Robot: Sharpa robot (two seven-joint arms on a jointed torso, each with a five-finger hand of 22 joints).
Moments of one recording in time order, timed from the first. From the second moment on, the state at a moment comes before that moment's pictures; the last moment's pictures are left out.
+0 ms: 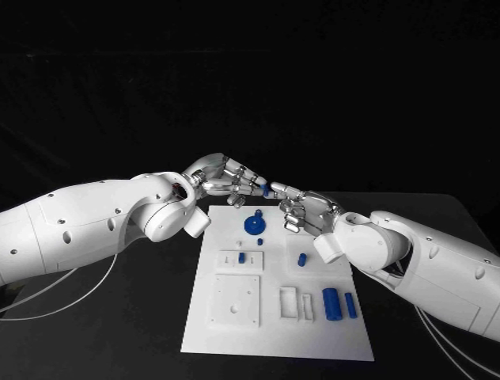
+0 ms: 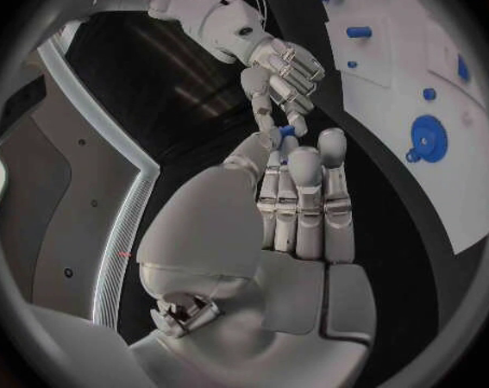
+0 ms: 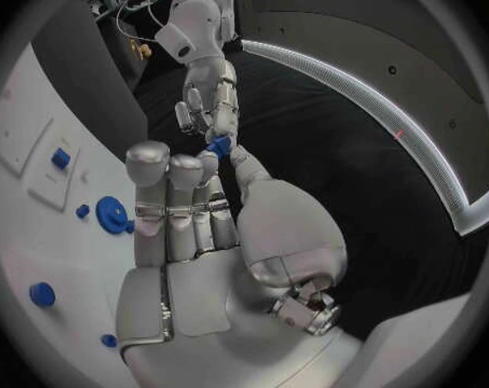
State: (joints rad) left arm 1.33 -0.85 -0.07 1.50 -0.48 -0.18 0.15; left_hand 1.40 -0.01 0.15 -0.10 0.42 1.18 0.09 0.06 0.07 1.30 0.02 0.09 0.07 1.28 -0.05 1.12 0.59 0.09 1.23 -0.07 0.45 1.31; right arm 1.04 -0.56 0.19 1.32 -0.05 -0.03 0.01; right_hand 1.18 0.09 -0.01 -0.06 0.27 1.13 0.08 0.06 0.11 1.13 -0.01 0.92 0.87 1.37 -0.06 0.89 1.05 0.10 1.47 -0.08 0.68 1.31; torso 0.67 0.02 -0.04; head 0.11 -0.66
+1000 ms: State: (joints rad) left arm 1.33 -0.85 -0.07 1.49 -0.48 -0.19 0.15; left_hand 1.40 -0.01 0.16 -0.09 0.42 1.16 0.10 0.06 0.07 1.30 0.03 0.08 0.07 1.29 -0.04 1.11 0.58 0.09 1.23 -0.07 0.45 1.31; right arm 1.04 -0.56 0.19 1.32 -0.05 -0.03 0.00; right_hand 1.18 0.09 0.00 -0.07 0.28 1.13 0.07 0.06 0.12 1.13 -0.01 0.92 0.87 1.38 -0.07 0.89 1.05 0.10 1.47 -0.08 0.68 1.31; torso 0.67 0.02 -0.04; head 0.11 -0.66
